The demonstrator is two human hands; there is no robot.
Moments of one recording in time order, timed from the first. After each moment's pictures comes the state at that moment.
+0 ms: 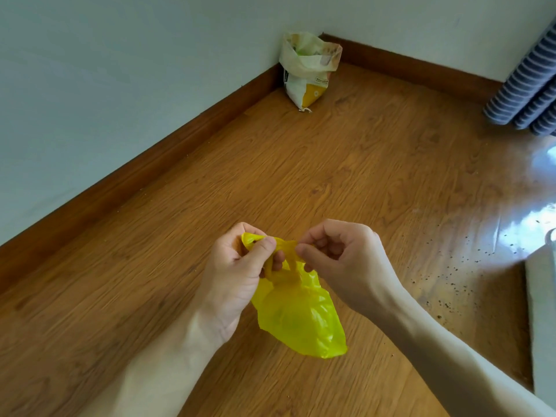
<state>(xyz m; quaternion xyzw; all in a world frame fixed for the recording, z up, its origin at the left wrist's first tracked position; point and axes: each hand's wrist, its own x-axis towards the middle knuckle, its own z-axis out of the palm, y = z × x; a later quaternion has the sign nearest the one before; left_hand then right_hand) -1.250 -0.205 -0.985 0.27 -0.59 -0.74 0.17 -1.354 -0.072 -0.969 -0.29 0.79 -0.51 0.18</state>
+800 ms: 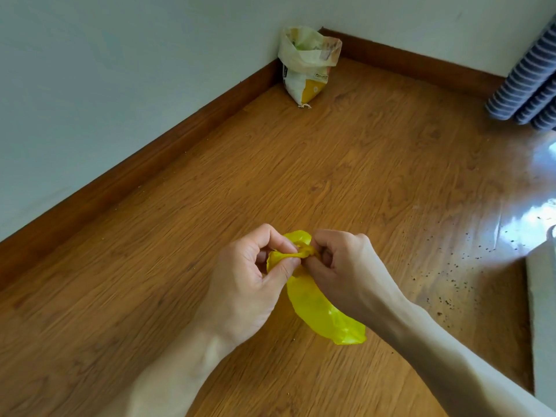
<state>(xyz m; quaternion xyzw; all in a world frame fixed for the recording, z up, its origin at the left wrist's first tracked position) -1.243 -0.198 -0.986 0.16 -0.77 -0.59 0.18 -1.353 -0.067 -0.980 -0.36 0.86 -0.35 0.11</state>
